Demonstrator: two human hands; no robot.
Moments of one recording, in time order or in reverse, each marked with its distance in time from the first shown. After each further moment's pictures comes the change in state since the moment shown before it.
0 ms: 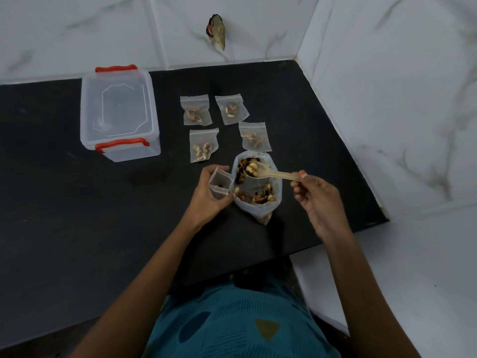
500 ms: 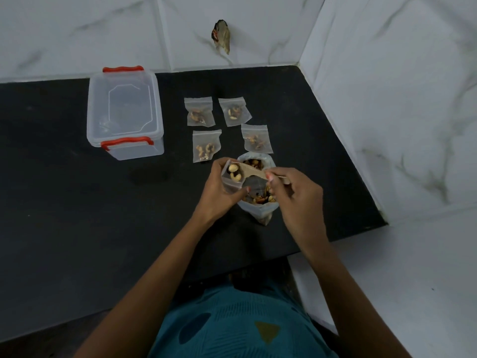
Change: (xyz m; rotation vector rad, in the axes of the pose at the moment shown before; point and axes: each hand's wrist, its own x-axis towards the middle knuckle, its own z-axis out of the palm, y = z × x) left_hand 0.003 0.022 0.015 -0.046 0.014 0.066; right_hand -0.027 0.012 0.033 -0.659 -0.129 -0.897
